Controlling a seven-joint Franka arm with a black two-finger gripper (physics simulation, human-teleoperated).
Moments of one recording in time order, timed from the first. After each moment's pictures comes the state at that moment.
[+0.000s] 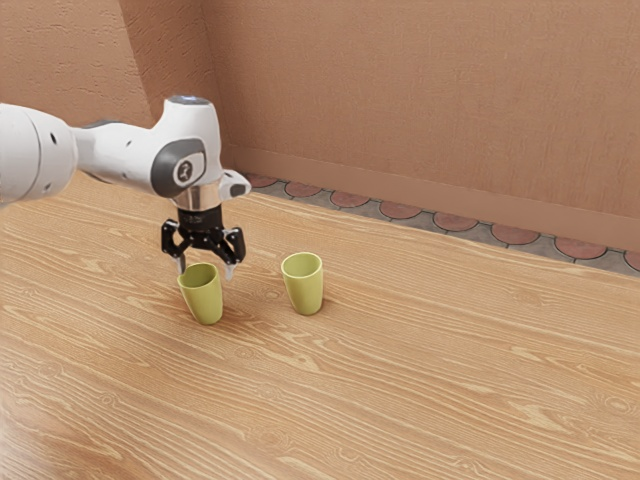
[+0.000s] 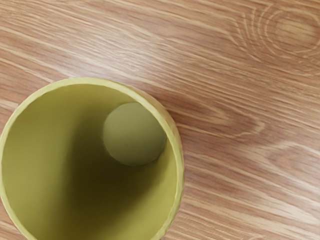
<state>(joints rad) 0.12 0.34 -0.05 -1.78 0.10 1.99 -0.29</state>
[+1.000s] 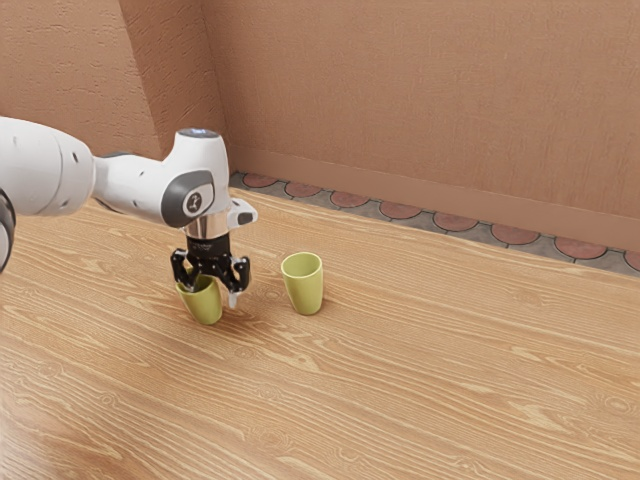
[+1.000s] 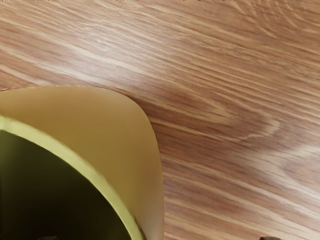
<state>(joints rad) 0.12 0.41 -0.05 -1.83 0.09 2.09 -0.30</state>
